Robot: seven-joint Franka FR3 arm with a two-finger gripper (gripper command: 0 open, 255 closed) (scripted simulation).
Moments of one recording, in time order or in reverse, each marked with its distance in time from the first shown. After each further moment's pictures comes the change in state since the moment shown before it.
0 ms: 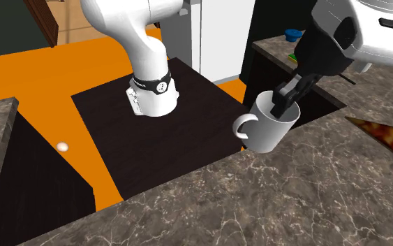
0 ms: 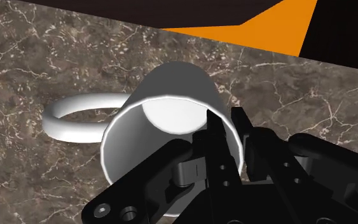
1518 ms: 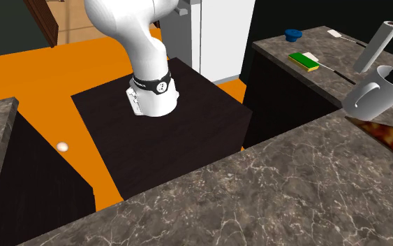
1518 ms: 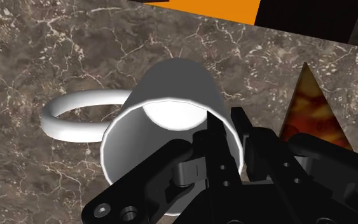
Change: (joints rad) arm 0.243 0.611 0.193 0.748 -0.089 -0.141 0.471
